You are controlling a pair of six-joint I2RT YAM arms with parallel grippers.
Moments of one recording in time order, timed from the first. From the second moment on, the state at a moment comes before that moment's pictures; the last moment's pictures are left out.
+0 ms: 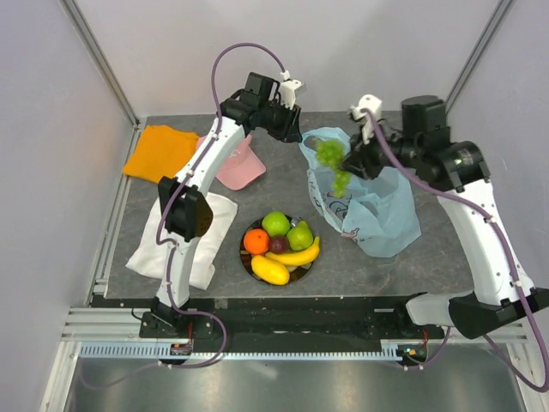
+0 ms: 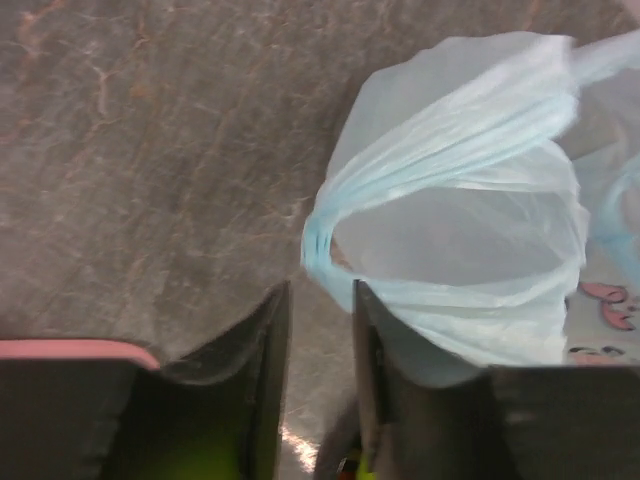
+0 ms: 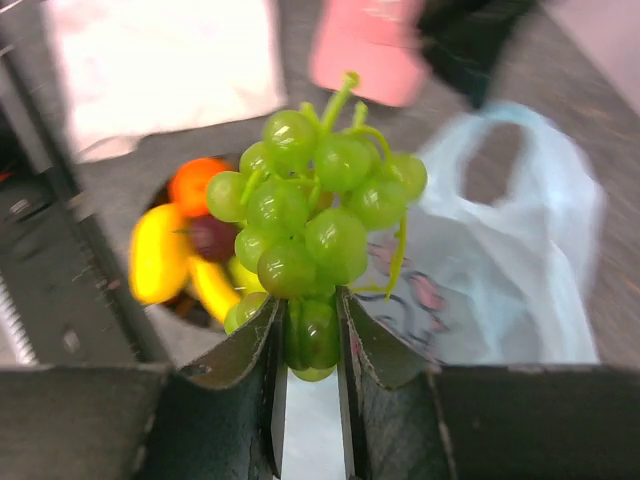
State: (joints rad) left arm -0.47 2.26 2.37 -0.81 0.51 0.08; right arm 0.29 1.32 1.73 -1.01 -0.54 -0.33
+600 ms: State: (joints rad) left arm -0.31 1.82 2.05 -0.83 0.36 0.06; right arm 0.65 1.65 1.57 -1.06 -0.59 -0.33
